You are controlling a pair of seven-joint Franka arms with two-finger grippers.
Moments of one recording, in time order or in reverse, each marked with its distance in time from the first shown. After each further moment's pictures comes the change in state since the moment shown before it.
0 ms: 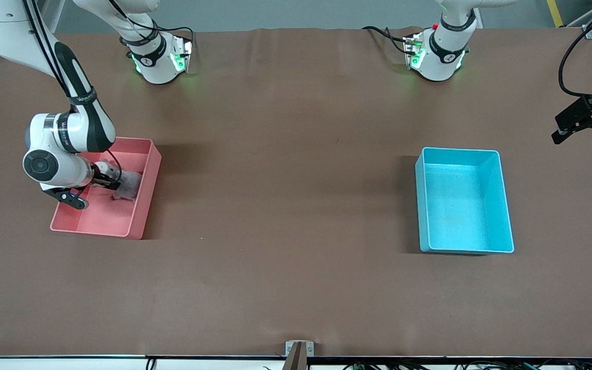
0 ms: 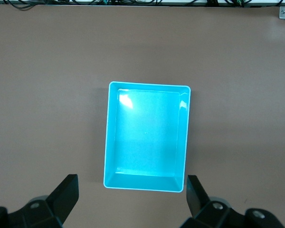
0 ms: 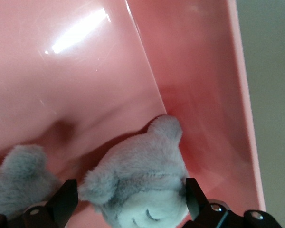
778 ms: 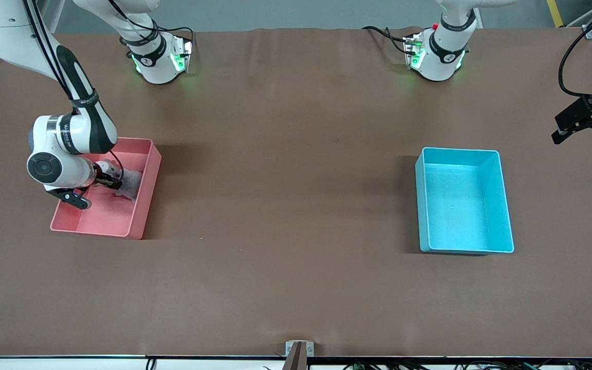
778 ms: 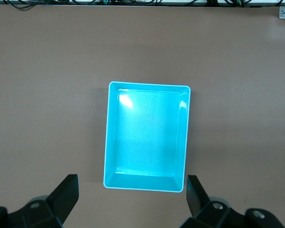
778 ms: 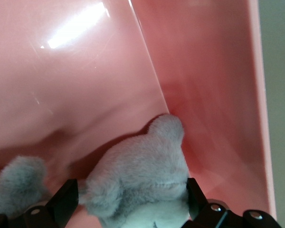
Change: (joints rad) left arm 0.000 0.000 0.000 0.000 0.000 0.000 0.000; right arm 0.000 0.017 0.001 0.000 0.000 -0.005 0.005
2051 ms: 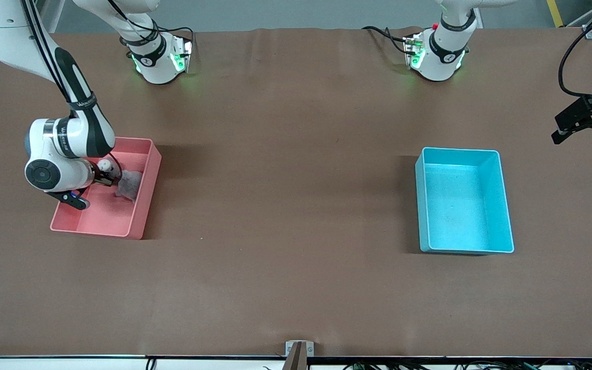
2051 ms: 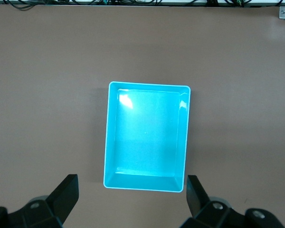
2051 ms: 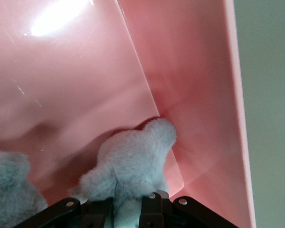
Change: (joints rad) left arm 0.000 0.000 0.000 0.000 0.000 0.000 0.000; right arm 0.000 0.014 0.003 0.052 -0.002 -0.109 0.005
